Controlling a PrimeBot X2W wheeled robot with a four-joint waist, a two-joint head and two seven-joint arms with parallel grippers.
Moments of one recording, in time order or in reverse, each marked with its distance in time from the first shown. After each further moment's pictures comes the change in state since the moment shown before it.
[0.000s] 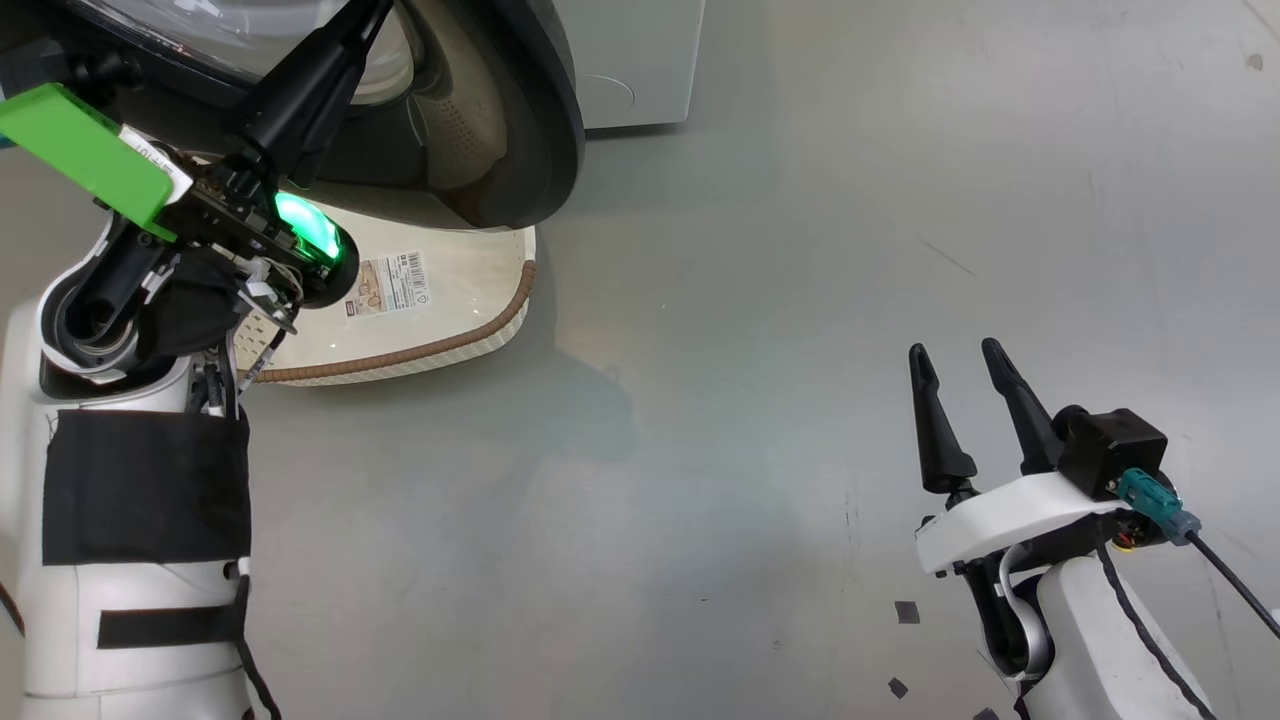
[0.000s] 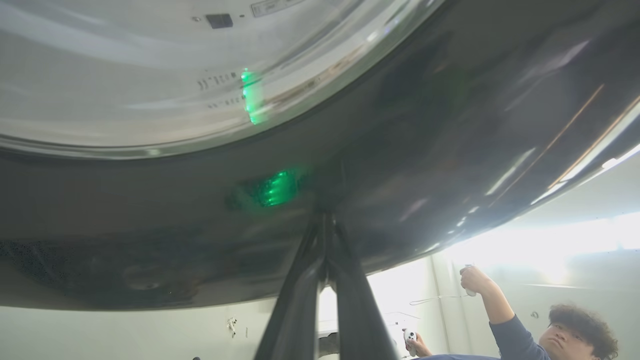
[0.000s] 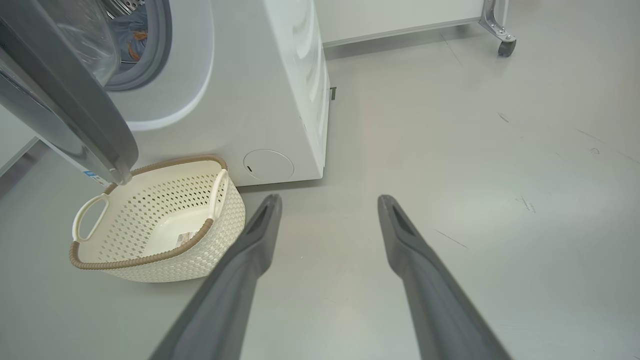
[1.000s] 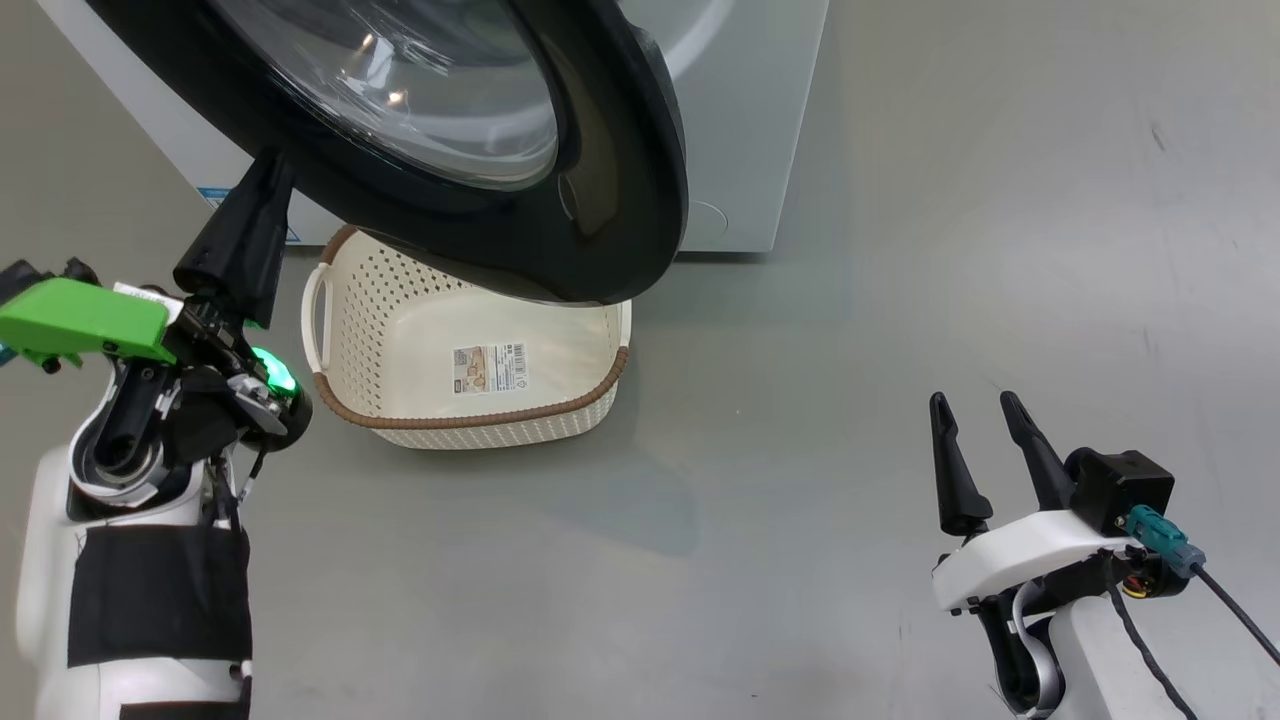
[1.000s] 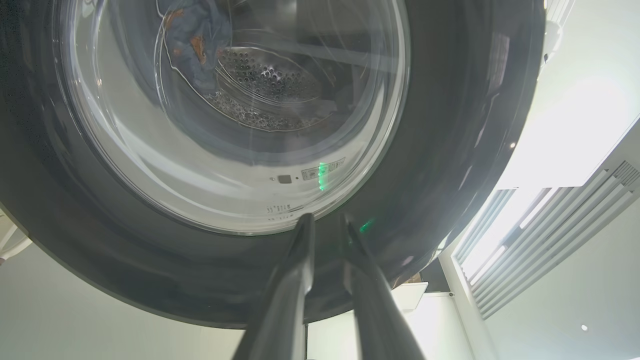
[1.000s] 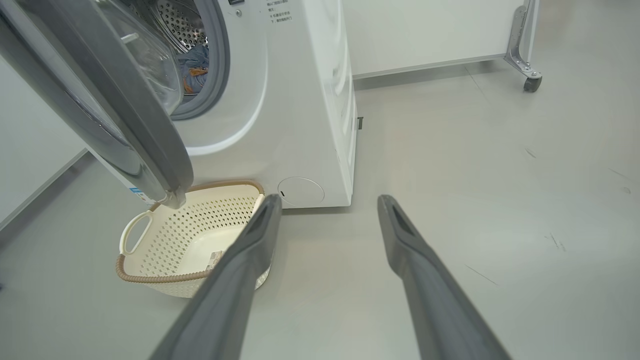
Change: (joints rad) left arm 0.174 -0.002 0.081 0.090 0.079 0.000 -0.274; right arm 0.049 0.001 -0.042 0.052 0.007 0.002 0.000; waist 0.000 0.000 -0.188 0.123
